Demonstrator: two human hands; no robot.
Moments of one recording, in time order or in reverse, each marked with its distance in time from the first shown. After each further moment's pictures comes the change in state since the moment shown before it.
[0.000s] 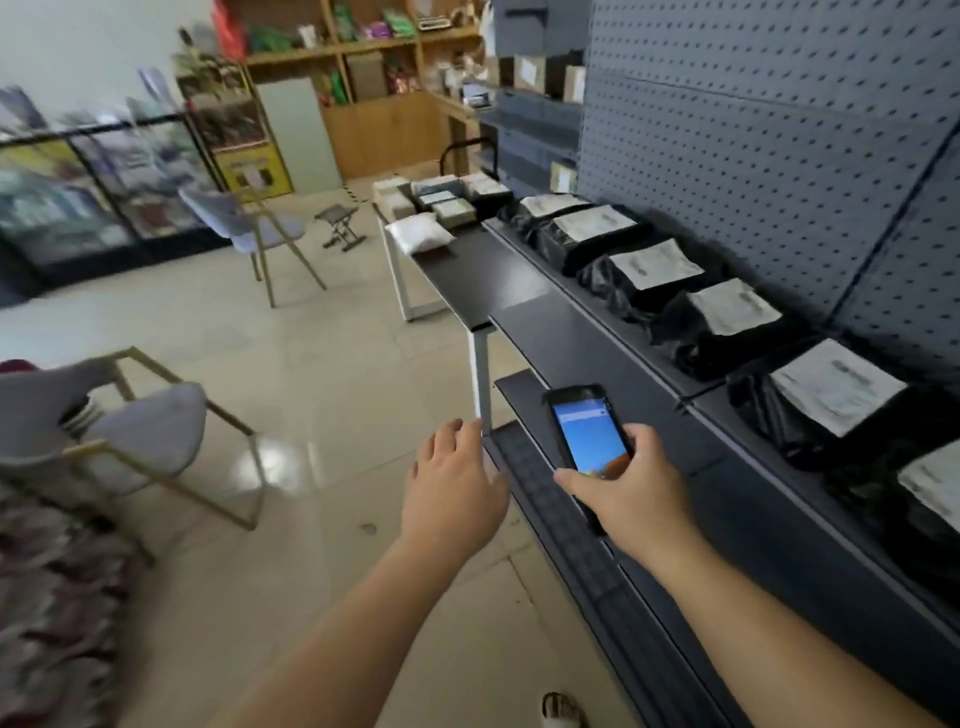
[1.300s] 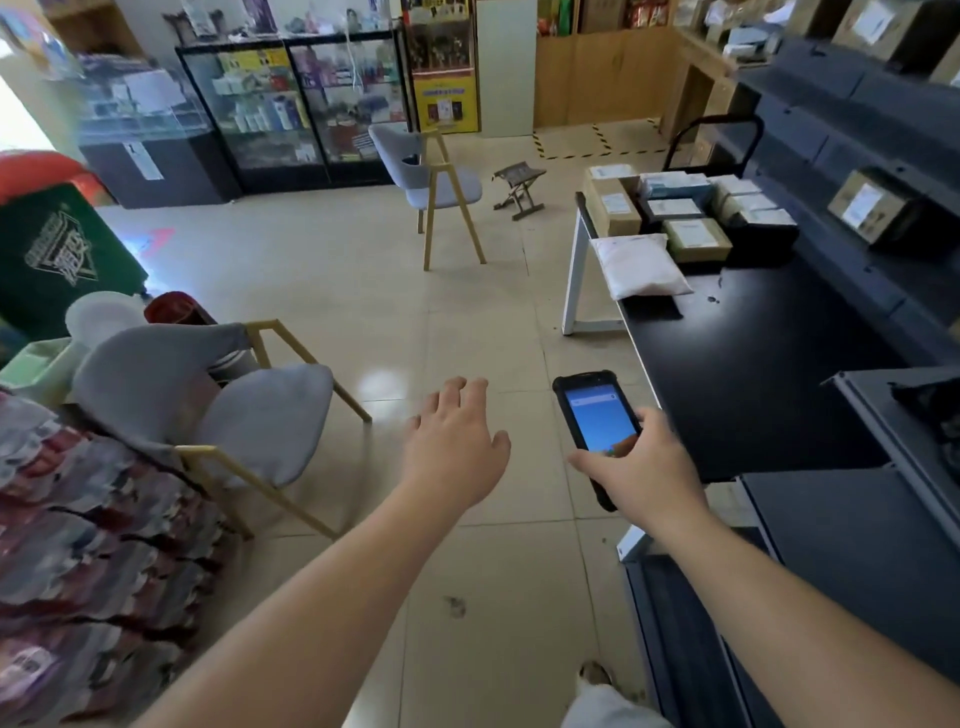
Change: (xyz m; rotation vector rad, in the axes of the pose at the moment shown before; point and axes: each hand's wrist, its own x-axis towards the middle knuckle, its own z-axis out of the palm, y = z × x) left_hand 0.495 -0.316 -0.141 0.083 0.080 -0.350; right_hand 0.461 -0.298 0.371 -0.177 -0.330 -0.159
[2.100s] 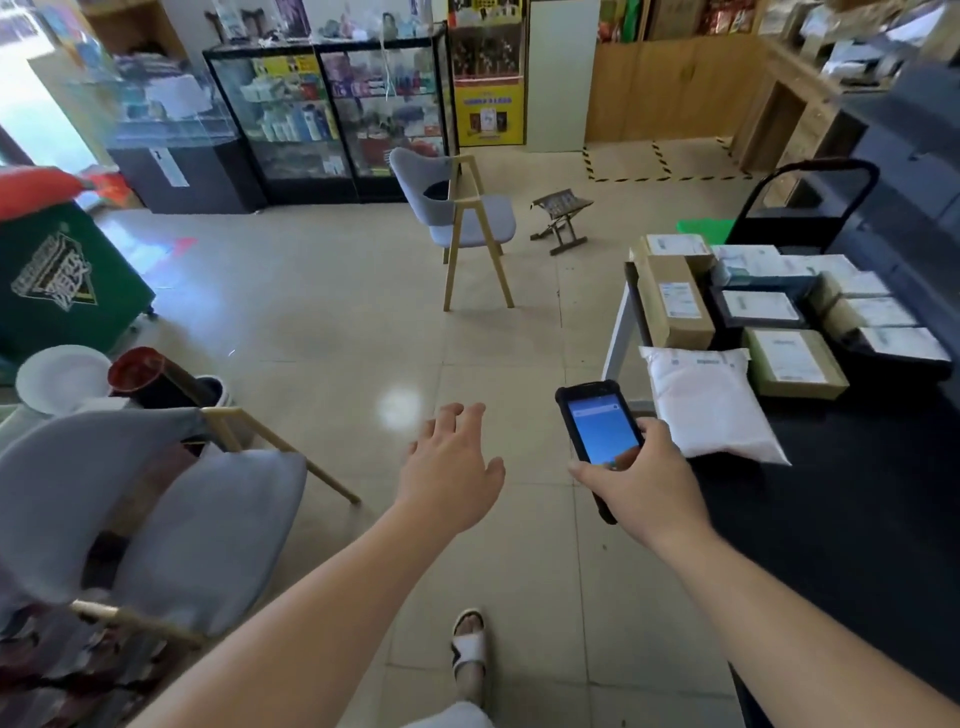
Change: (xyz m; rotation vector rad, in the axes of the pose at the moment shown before) left_hand 0.432 0.003 -0.011 -0.039 -0.058 -0.109; right_hand 0.444 -0.126 0.031 -0.028 -0.073 -0.053
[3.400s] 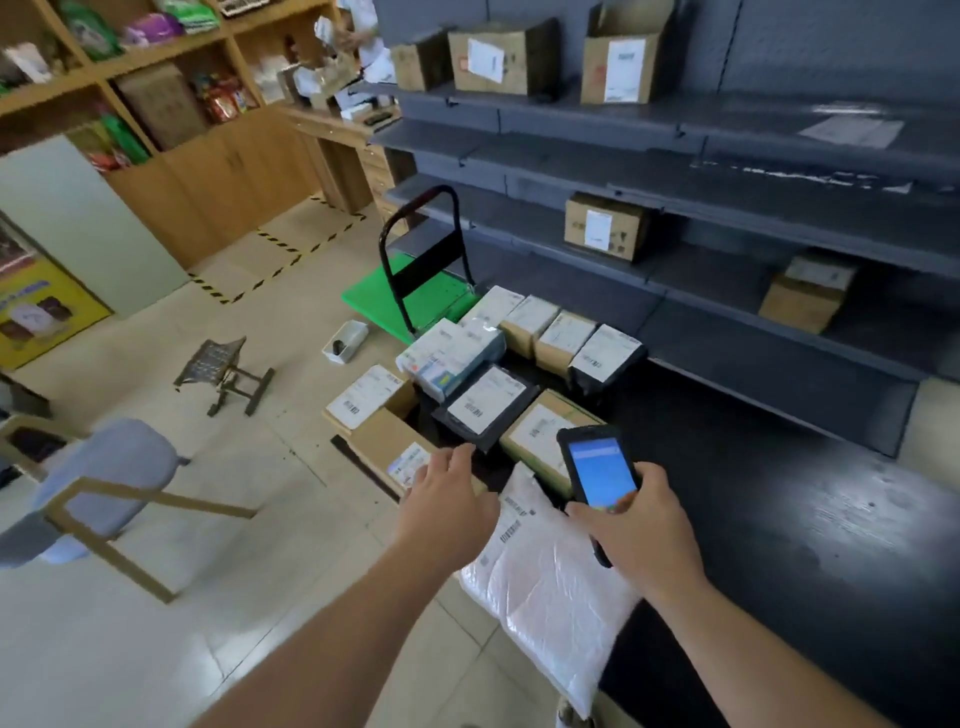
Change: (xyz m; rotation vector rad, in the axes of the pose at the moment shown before) left_hand 0.436 0.370 0.075 0.205 -0.366 0.749; right_hand 0.321 0.111 -0.165 0.355 0.644 0.659
